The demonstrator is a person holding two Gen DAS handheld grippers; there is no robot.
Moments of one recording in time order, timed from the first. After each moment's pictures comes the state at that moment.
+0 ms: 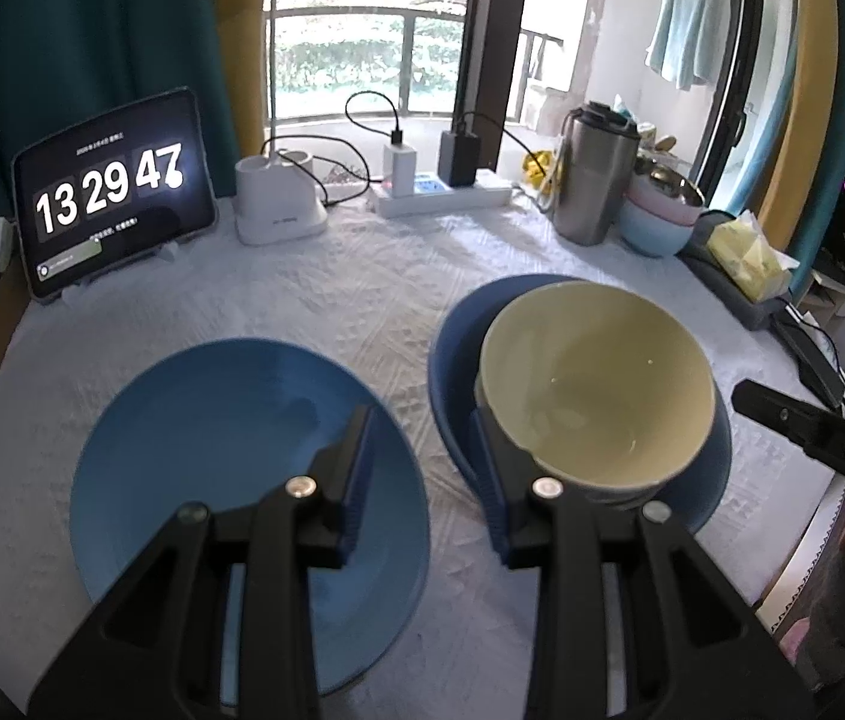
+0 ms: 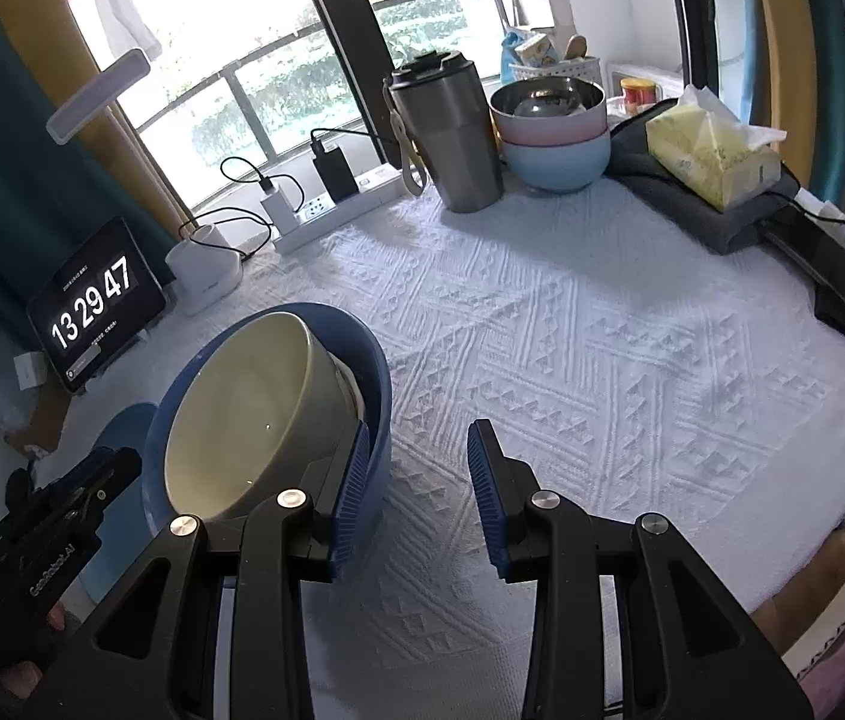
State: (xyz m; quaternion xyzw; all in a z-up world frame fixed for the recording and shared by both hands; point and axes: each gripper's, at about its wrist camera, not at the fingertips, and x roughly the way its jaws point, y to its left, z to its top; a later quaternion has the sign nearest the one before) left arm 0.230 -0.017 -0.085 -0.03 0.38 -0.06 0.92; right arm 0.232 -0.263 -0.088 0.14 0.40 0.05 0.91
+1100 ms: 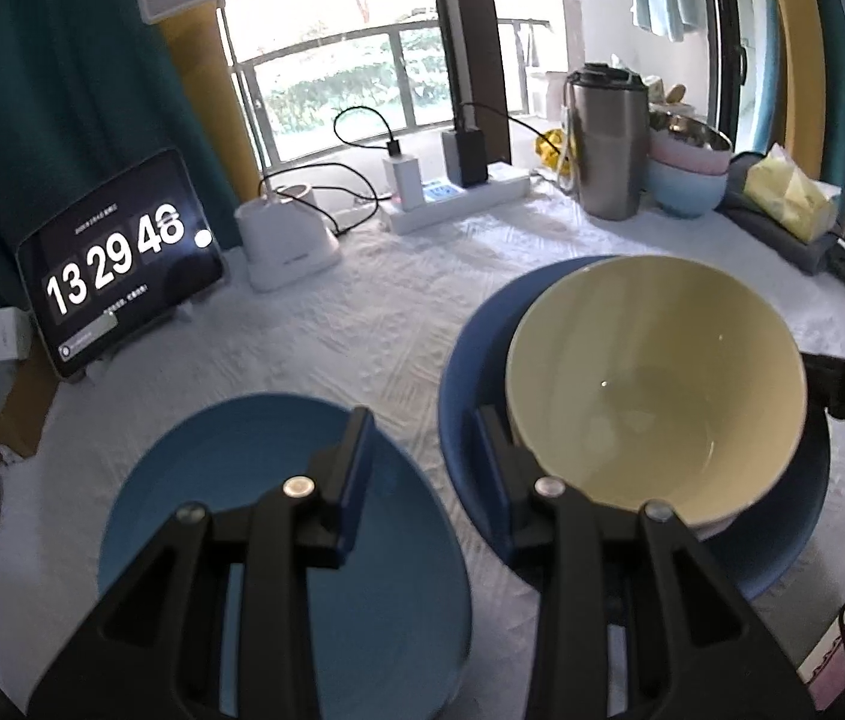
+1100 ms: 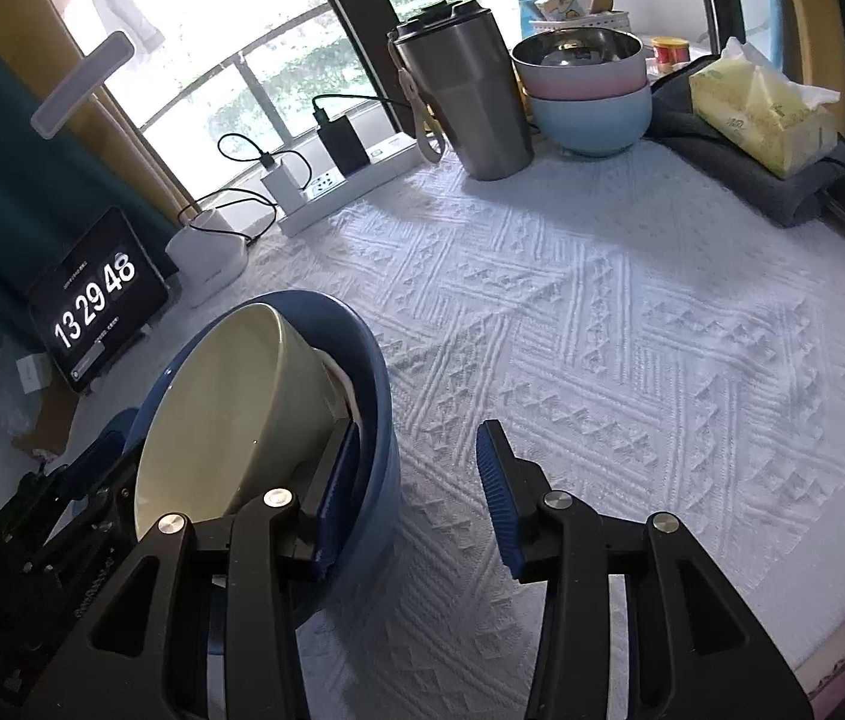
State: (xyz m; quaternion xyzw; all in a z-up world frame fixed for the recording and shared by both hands) left arm 0.254 -0.040 -0.106 0.08 0.35 -0.03 0.93; right arm 0.269 -0.262 -0.121 0.16 0.42 0.08 0.89
